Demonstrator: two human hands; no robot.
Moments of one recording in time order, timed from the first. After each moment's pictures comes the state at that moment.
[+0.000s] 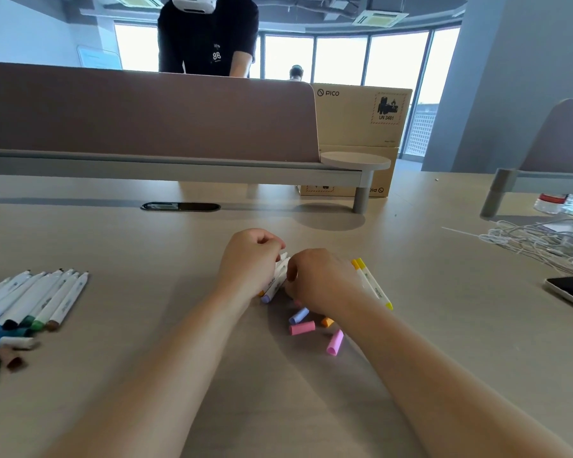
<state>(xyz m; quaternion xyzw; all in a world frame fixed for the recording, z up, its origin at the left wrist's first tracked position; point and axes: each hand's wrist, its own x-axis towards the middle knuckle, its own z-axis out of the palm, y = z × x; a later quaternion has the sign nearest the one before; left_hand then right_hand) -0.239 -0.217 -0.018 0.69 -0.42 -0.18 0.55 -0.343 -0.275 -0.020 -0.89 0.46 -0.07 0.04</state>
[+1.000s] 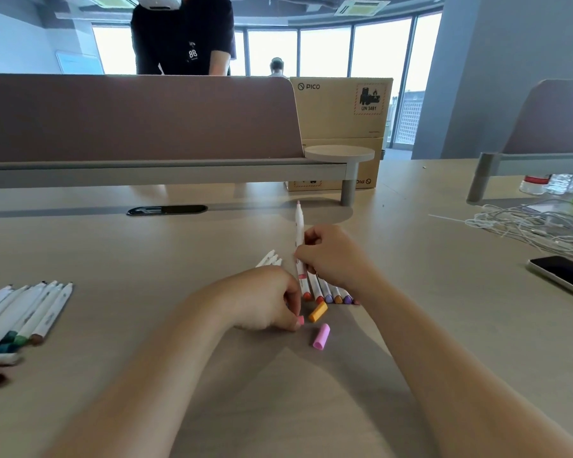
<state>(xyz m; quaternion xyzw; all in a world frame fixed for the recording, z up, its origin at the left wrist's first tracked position) -0.256 -0.201 -0.012 0.67 -0.72 -0.18 0.09 -0.380 -0.294 -0.013 -0.78 0.43 -0.30 0.34</state>
